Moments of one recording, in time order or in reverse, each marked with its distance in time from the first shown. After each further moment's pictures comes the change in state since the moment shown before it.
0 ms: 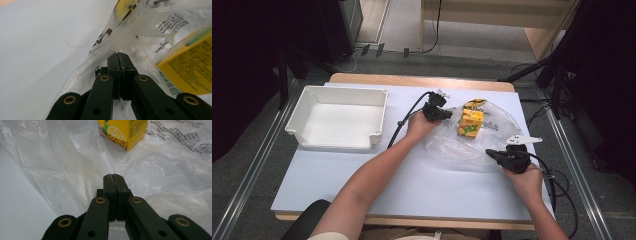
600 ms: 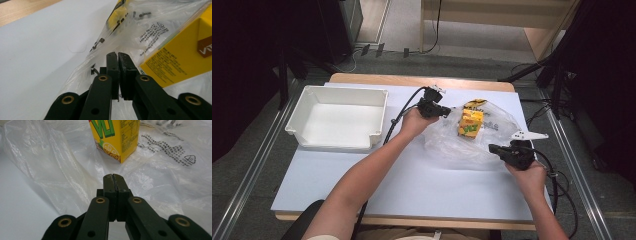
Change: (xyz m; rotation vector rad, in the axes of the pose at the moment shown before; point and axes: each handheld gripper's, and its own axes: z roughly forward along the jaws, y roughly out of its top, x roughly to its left) left arm 0.000 0.008 -0.034 -0.029 -0.043 0.010; right arm -0.002 0.012 -0.012 -0.041 -0.015 0.030
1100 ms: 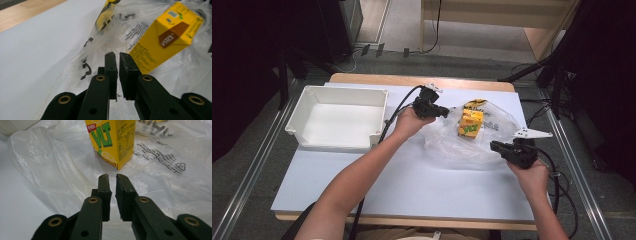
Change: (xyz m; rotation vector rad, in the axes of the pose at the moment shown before) left arm -0.011 0.000 -0.030 -0.009 -0.040 0.034; right arm 0.003 0.008 -0.010 -0.024 -0.025 0.006
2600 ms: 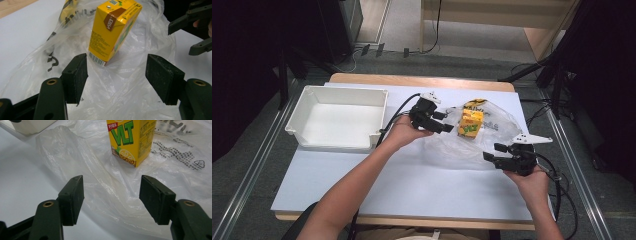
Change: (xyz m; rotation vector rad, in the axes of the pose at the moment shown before) left arm -0.028 -0.017 -0.022 -0.009 -0.141 0.092; right arm 0.020 -0.004 -0.010 0.002 0.054 0.003
